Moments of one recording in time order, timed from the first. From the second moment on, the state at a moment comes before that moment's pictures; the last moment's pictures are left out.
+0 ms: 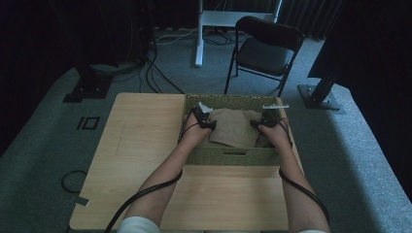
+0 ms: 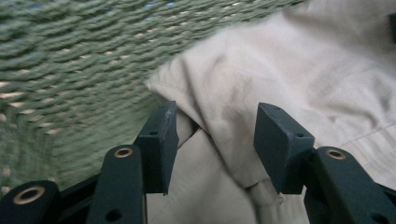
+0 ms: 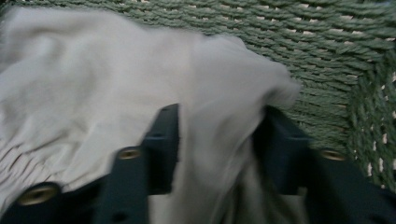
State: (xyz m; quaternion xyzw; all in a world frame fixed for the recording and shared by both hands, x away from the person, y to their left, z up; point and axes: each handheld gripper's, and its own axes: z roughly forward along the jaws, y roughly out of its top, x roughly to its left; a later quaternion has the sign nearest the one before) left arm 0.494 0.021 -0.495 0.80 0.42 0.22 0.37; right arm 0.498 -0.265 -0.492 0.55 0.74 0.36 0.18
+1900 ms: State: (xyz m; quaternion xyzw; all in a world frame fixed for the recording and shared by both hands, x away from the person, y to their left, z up) left arm 0.413 0.067 -0.413 0.78 0.37 0.20 0.47; right arm 0.429 -0.269 -0.415 0.49 0.72 0.44 0.23
